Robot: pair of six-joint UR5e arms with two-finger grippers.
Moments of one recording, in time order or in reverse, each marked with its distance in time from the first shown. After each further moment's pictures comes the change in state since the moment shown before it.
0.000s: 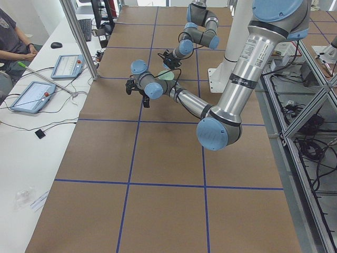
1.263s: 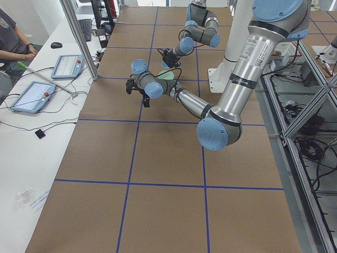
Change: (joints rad) left arm 0.000 0.000 -0.009 0.002 -0.001 -0.002; right arm 0.006 -0.027 0.072 0.063 0.004 0.133
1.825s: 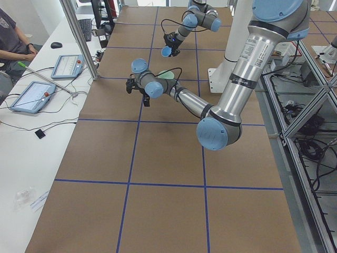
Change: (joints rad) left arm 0.000 0.000 -0.006 0.002 0.001 -0.005; right arm 0.043 -0.341 0.401 0.277 0.012 0.245
